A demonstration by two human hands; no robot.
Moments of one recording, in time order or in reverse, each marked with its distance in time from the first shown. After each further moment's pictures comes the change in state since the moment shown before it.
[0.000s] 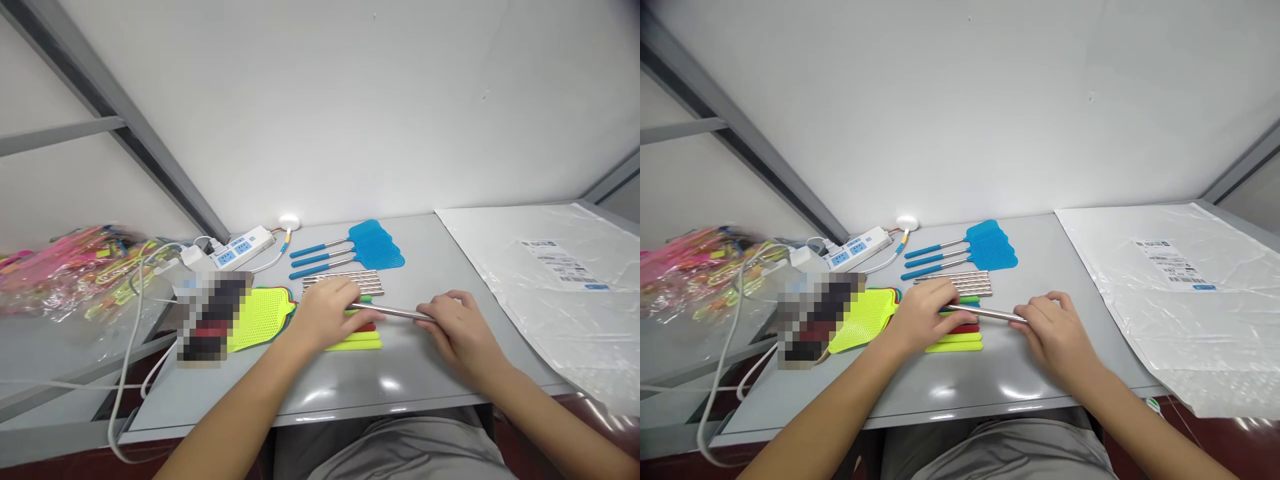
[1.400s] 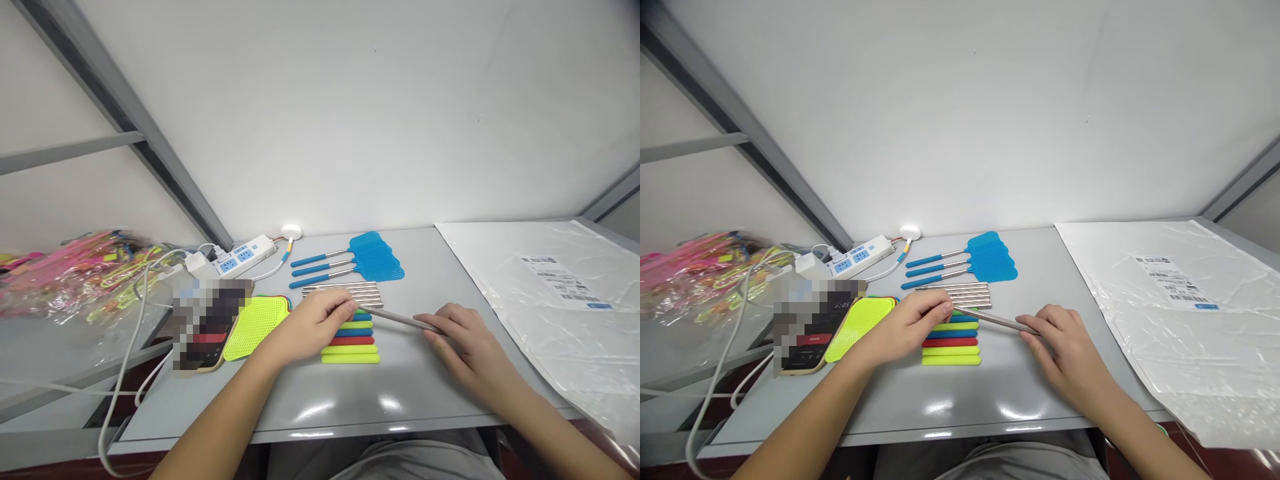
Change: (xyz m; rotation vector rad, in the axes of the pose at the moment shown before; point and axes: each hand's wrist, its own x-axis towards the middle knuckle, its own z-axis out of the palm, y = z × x) left_hand 0.005 0.004 -0.033 -0.509 -0.290 -0.320; right_hand -0.010 0.010 -0.009 0.145 -0.101 0.148
